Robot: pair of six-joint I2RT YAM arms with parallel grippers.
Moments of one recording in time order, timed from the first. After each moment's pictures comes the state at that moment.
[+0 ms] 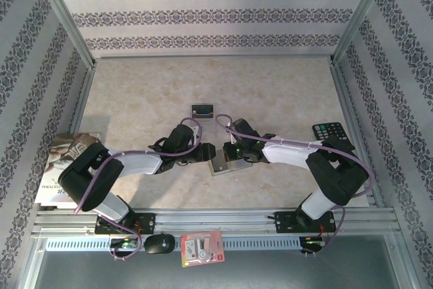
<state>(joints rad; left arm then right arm) -0.66 1.55 0.58 0.26 0.32 -0.82 0.72 1.58 0.74 -0.14 -0.14 0.53</state>
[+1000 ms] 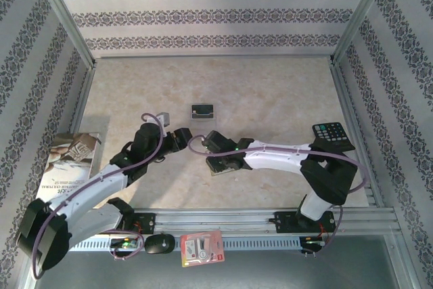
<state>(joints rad) -0.52 0.97 0.49 -0.01 0.11 -0.84 0.99 1.66 0.95 -0.42 0.13 0.32</state>
